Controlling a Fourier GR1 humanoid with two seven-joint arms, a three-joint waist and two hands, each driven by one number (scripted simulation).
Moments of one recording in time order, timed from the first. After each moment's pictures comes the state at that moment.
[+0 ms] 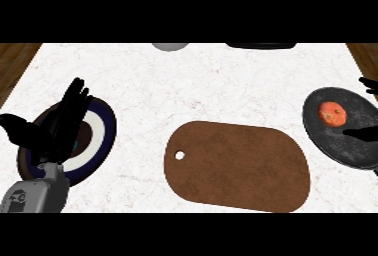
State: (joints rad) left arm -0.18 0.17 0.08 -1.57 0.12 0.05 0.22; right arm -0.67 -0.61 -0.66 -0.31 0.89 0.00 -0.73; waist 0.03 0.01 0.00
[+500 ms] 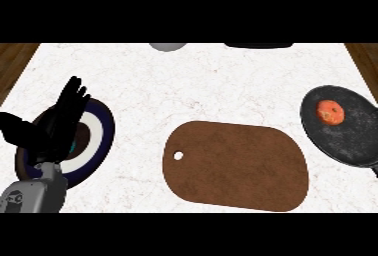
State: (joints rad) left arm -0.18 0.17 0.09 -1.59 0.12 0.06 0.24; right arm -0.61 -0.83 -0.84 -0.19 0.68 0.36 -0.81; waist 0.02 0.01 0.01
